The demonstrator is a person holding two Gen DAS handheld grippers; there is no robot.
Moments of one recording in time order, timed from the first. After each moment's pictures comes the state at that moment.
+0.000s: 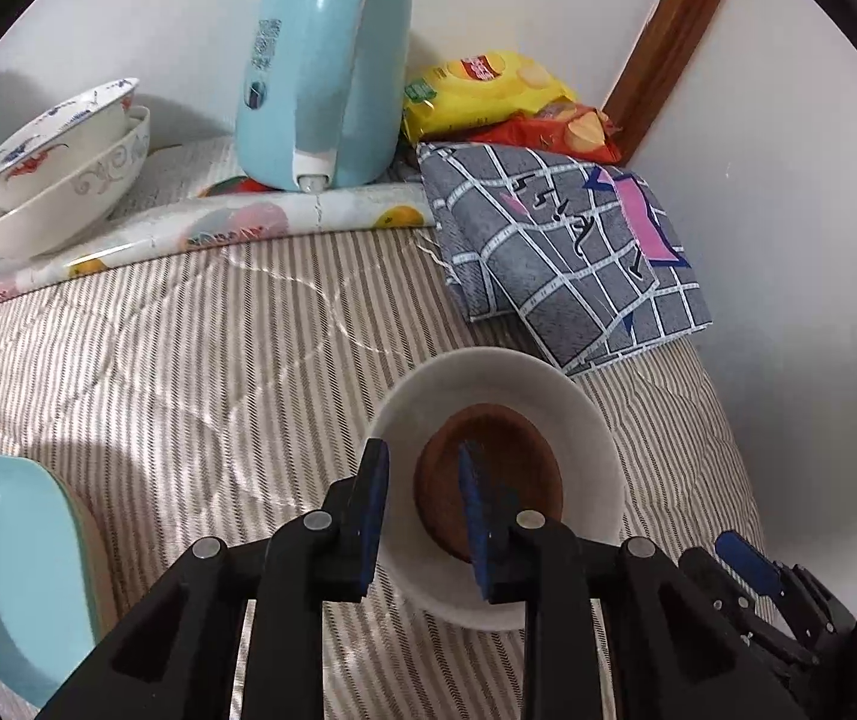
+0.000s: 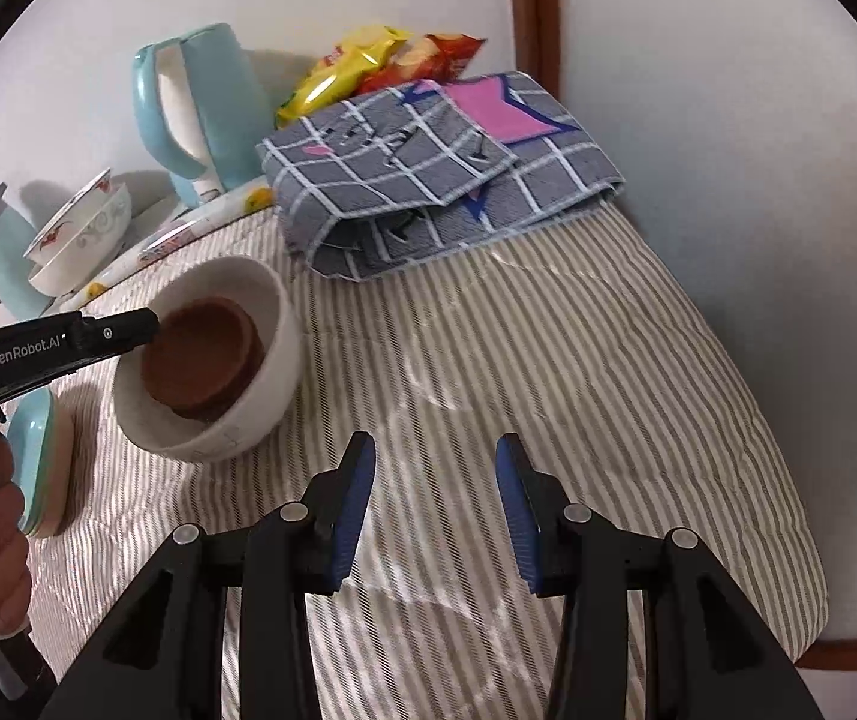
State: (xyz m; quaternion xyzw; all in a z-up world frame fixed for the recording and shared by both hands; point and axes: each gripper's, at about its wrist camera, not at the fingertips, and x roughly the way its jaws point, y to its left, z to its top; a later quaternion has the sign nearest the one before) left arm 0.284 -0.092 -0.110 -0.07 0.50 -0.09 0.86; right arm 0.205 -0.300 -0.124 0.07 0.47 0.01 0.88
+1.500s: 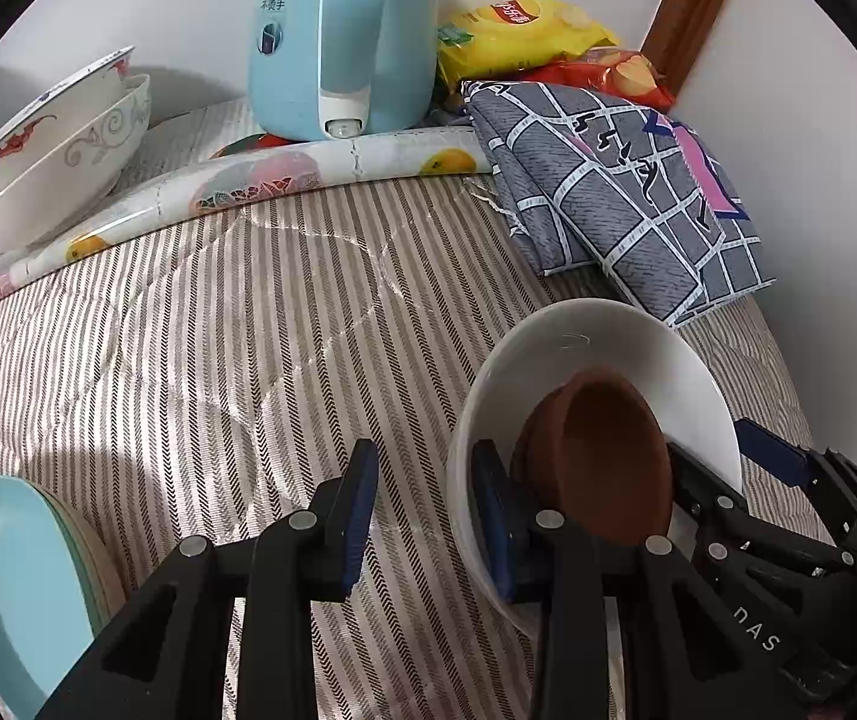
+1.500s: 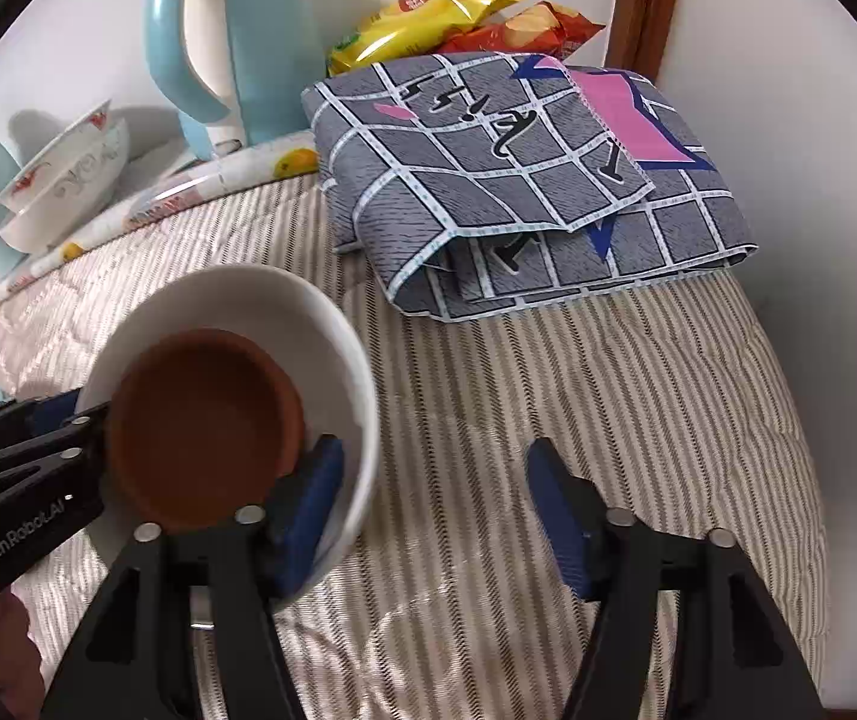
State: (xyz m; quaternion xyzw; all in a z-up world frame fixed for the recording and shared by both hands) left arm 0.300 -0.080 -0.153 -0.03 0.53 -0.07 0.84; right arm 0.280 -0.245 -0.154 -0.01 0.50 0.03 0.86
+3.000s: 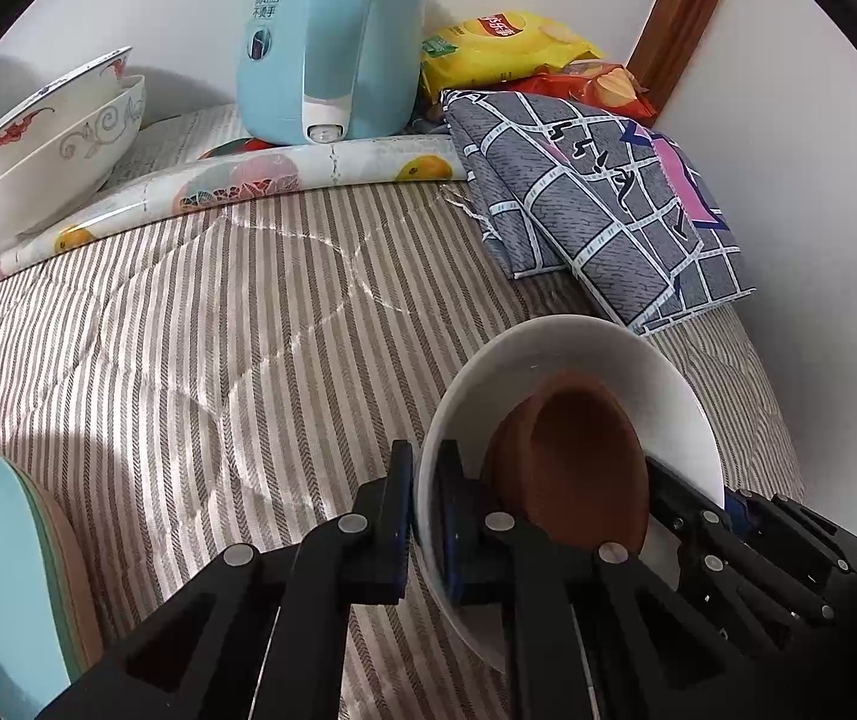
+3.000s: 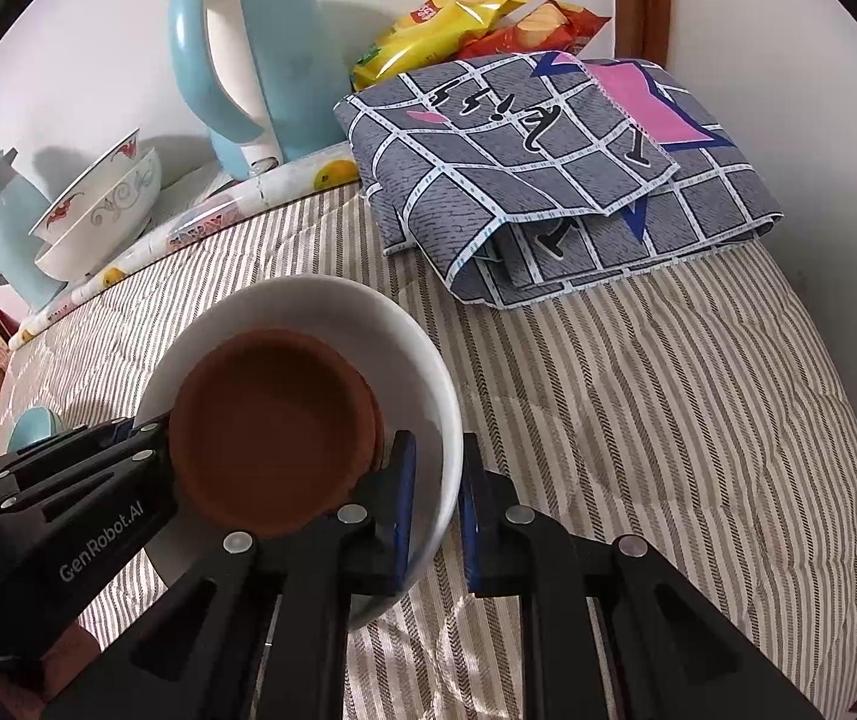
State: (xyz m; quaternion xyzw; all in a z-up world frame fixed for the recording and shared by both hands) left arm 0.289 -0.089 -0.154 -0.05 0.51 -0.08 0.85; right arm 0.264 -0.237 -0.152 0.05 0.49 0.06 0.87
